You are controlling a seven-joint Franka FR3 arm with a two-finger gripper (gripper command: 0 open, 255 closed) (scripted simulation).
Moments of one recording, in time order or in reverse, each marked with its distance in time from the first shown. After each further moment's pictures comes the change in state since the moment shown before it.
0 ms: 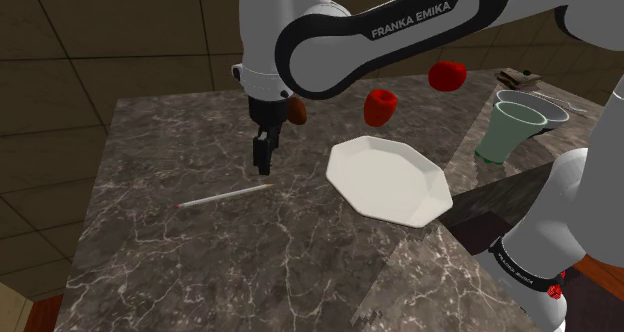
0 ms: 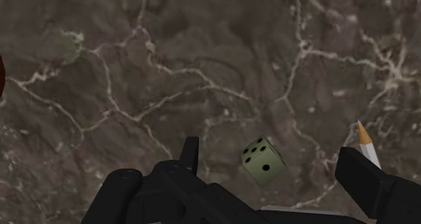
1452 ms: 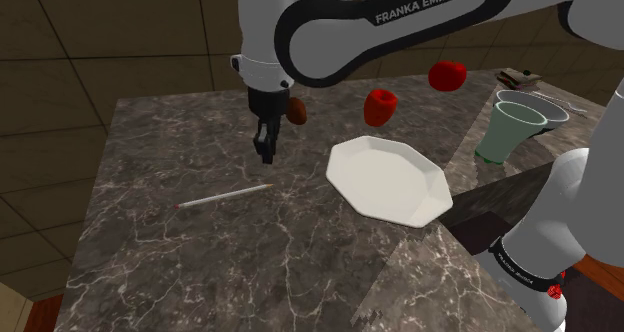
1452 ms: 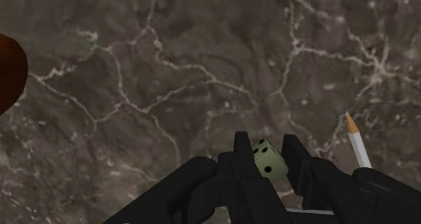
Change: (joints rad) arm -0.001 -0.011 0.001 0.029 0.005 -0.039 -0.004
